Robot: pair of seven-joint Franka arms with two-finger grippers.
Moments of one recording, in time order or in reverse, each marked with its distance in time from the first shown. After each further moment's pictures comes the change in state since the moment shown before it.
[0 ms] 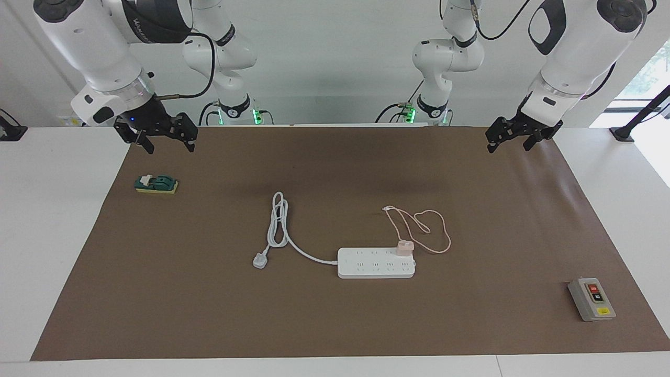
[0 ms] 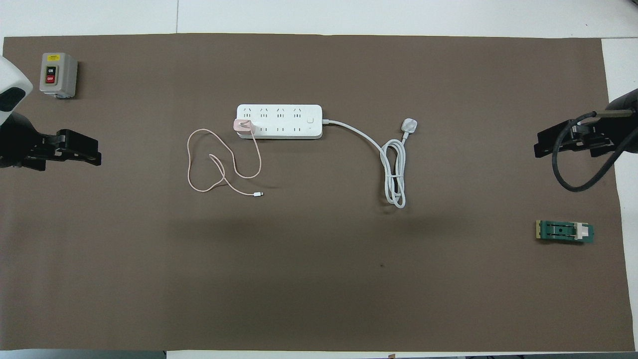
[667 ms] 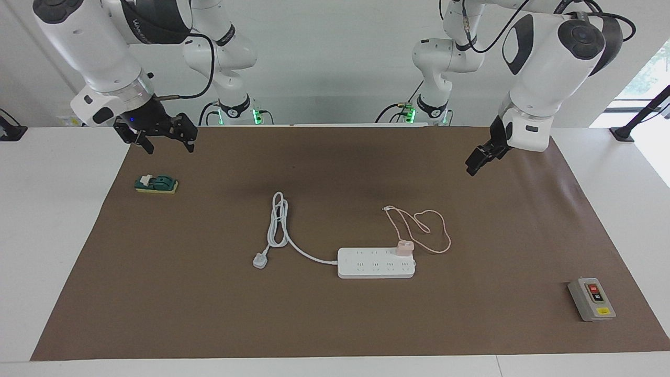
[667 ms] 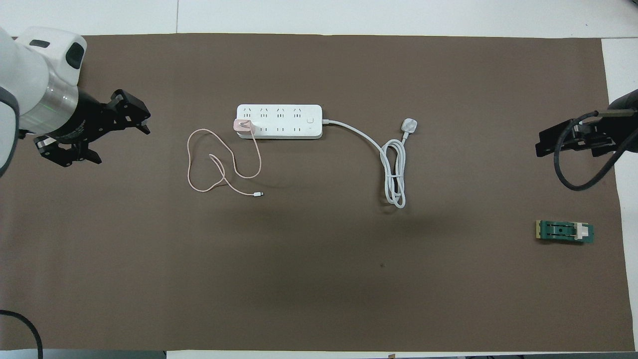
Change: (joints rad) left arm -0.116 0.150 -0.015 0.135 -0.003 0.005 -0.633; right arm -0.007 0.000 -0.002 -0.001 0.000 0.013 0.000
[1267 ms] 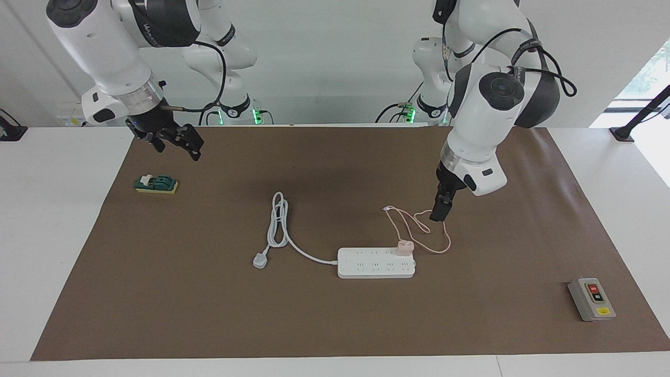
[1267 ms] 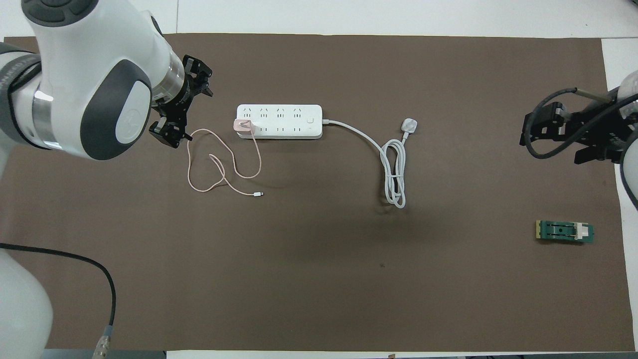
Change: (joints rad) left arm -0.127 0.234 -0.001 0.135 0.000 0.159 -0.731; right arm 0.035 0.022 0.007 -0.001 0.040 -0.007 0.473
